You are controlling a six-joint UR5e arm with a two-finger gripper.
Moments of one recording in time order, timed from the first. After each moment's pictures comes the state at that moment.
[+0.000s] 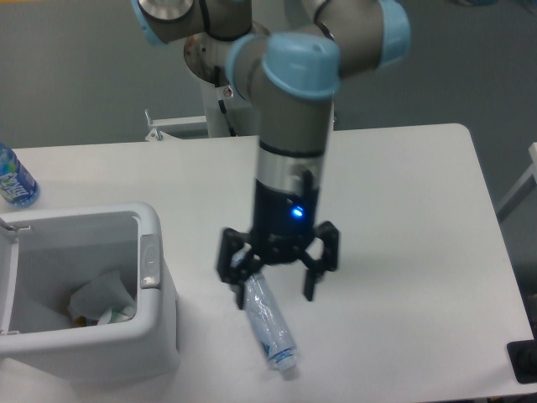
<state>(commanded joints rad) 2.45 -2.00 -1.37 -0.85 1.29 0.10</state>
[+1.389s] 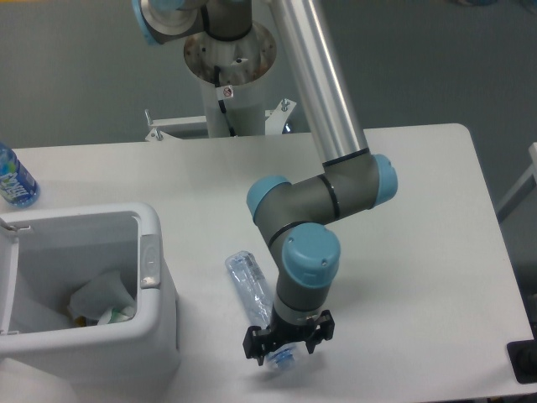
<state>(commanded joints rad) 2.34 -2.29 -1.42 -0.84 1.43 0.10</state>
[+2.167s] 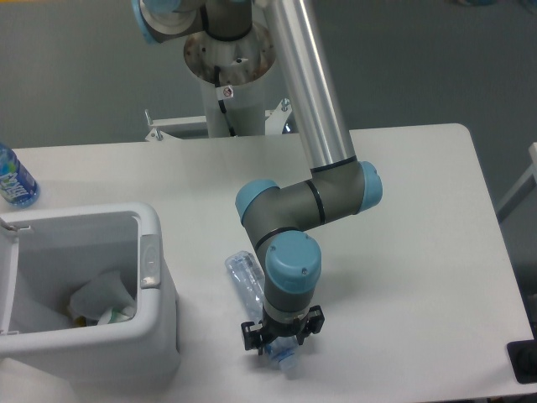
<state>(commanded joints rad) 2.34 -2.28 -1.44 -0.84 1.47 0.10</state>
